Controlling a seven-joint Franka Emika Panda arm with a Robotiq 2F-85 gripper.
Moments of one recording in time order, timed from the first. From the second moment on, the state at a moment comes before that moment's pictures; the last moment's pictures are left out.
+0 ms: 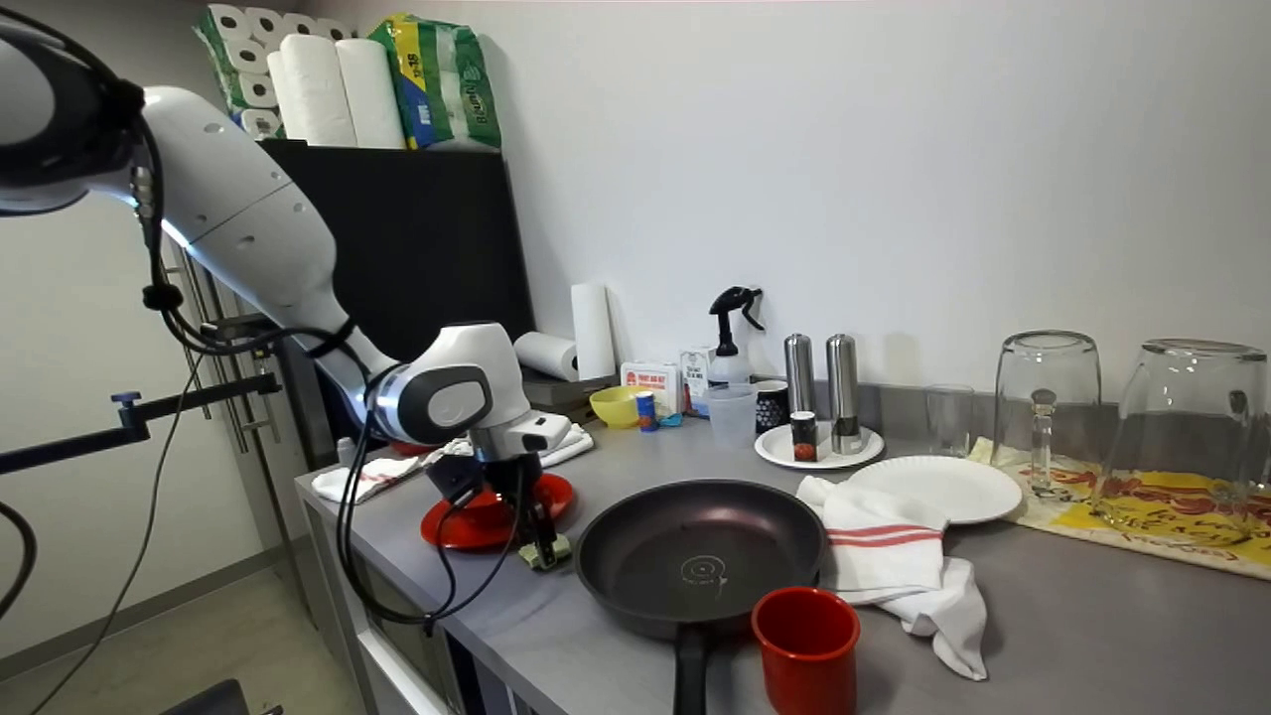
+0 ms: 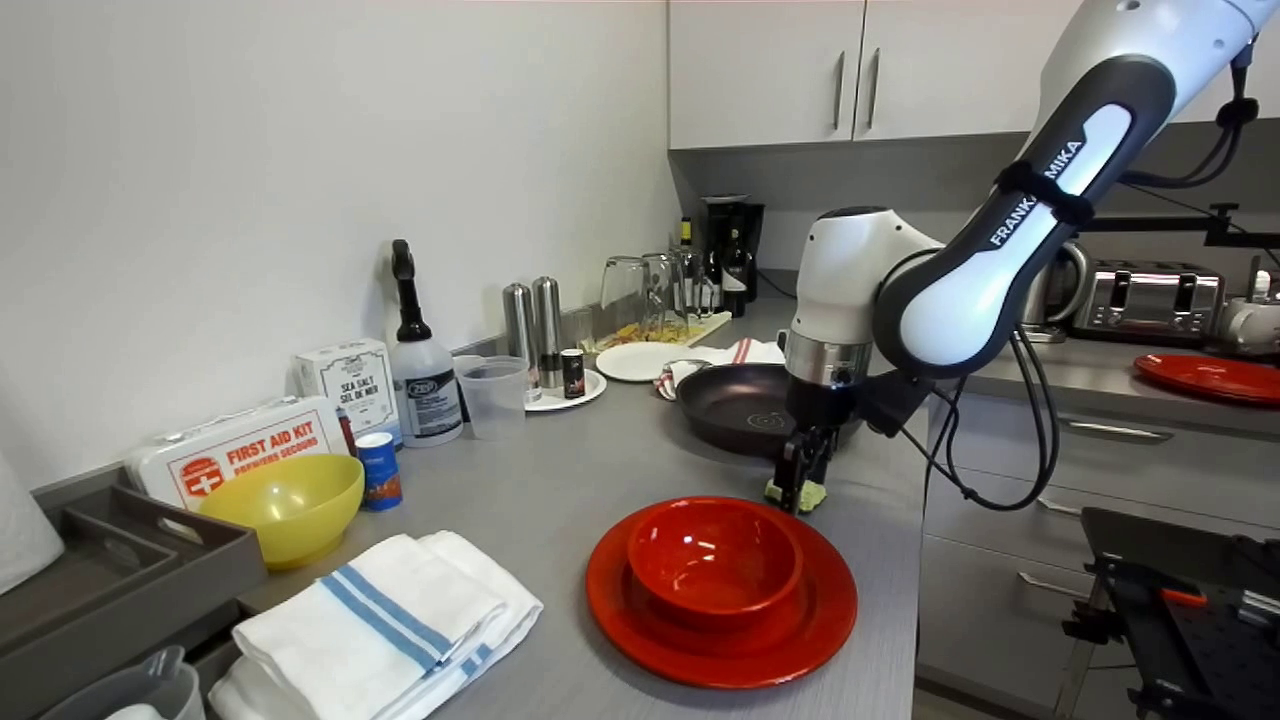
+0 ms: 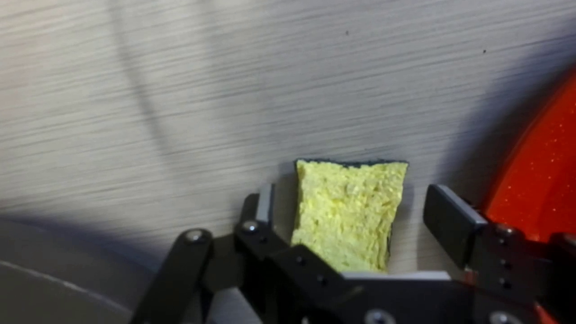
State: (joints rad) arm 0.05 0.28 -0.03 -2.34 -0.09 2.71 0.29
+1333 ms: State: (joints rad) arm 0.05 0.01 0.01 -2.32 -0.02 2.42 0.12
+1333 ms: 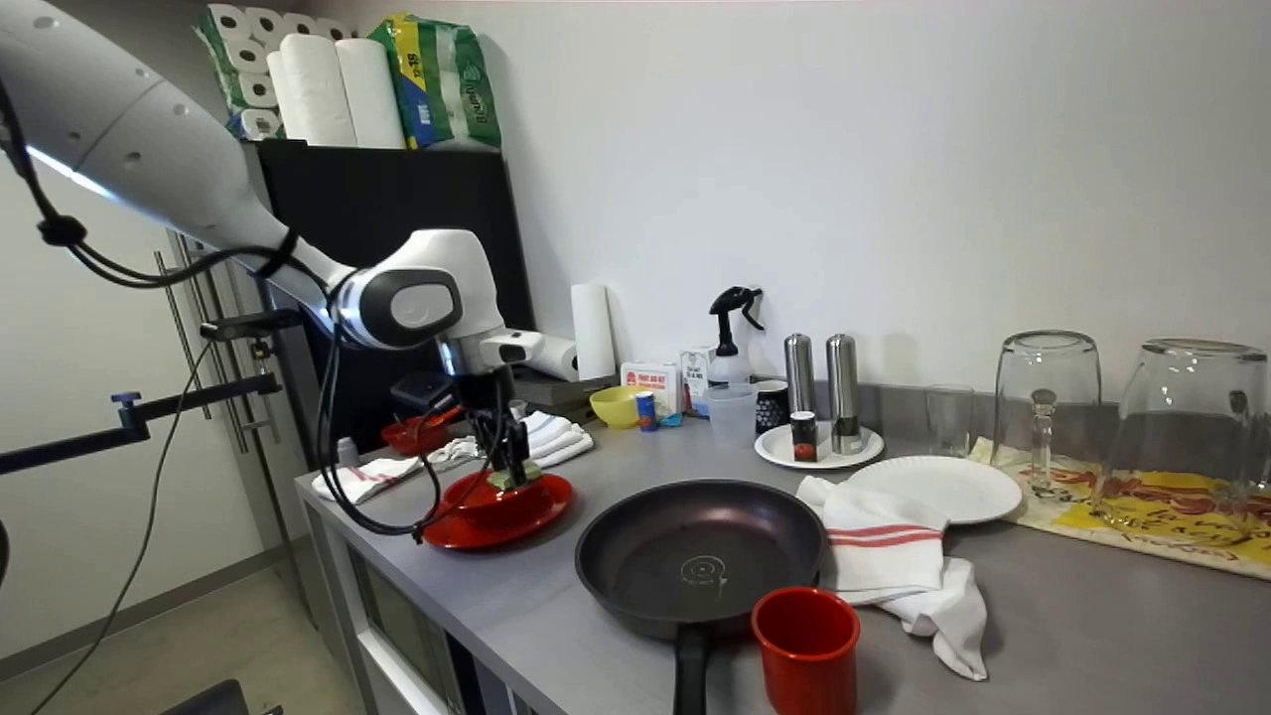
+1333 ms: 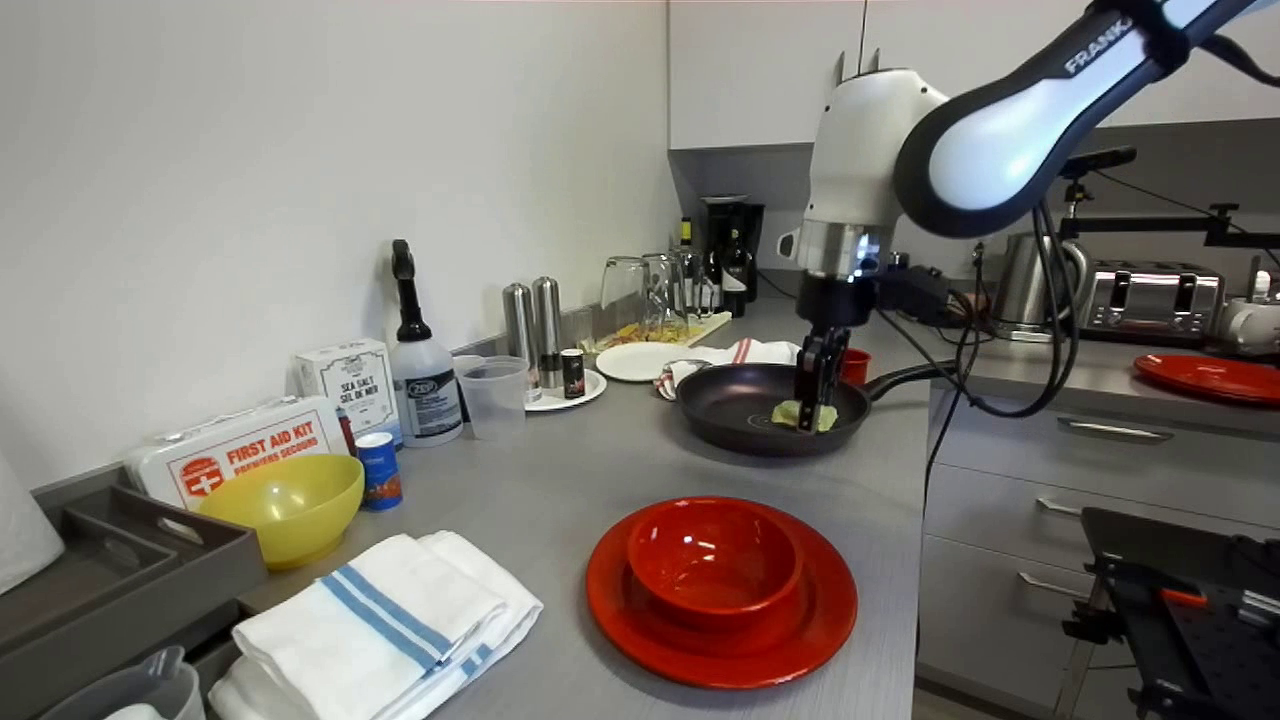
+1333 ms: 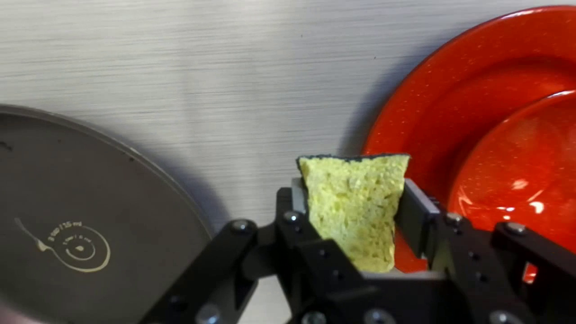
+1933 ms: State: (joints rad) arm 0.07 -0.13 0.05 -2.33 0.01 2.19 -0.05
